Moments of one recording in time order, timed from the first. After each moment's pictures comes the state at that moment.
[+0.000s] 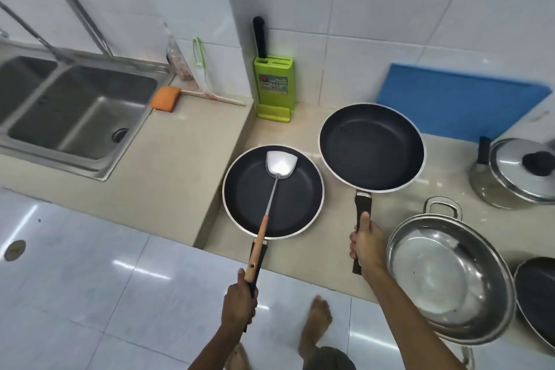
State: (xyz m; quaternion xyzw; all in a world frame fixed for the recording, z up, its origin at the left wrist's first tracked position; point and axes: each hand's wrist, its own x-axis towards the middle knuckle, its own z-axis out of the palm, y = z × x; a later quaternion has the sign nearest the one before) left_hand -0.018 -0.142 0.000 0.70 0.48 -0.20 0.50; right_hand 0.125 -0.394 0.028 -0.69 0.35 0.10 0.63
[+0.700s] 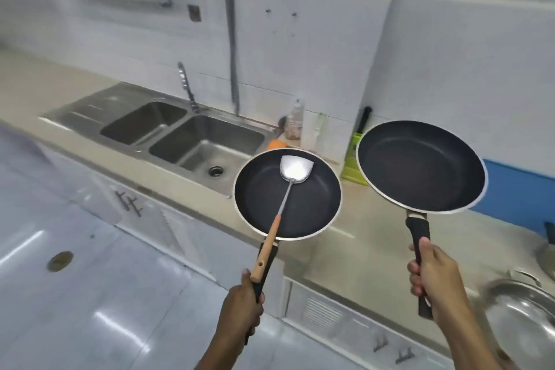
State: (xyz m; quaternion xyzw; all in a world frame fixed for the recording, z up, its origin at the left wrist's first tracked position) left_hand -0.129 0.108 0.153 0.67 0.43 -0.08 0.60; right_hand -0.005 -0.202 0.210 -0.76 0.18 0.02 0.62
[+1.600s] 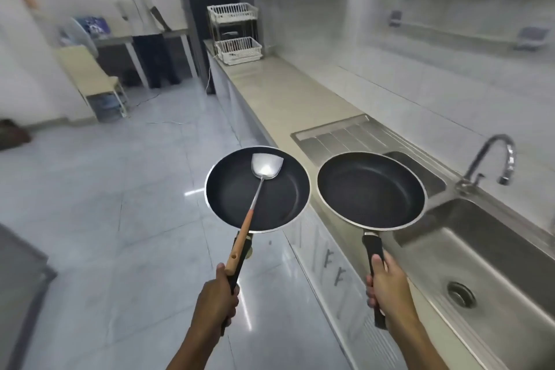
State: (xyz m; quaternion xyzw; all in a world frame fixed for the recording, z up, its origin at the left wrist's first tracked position) left_hand -0.188 0.777 0.181 0.48 0.68 0.18 0.53; right_hand 0.082 0.626 0.183 -0.75 -0.14 0.31 0.57
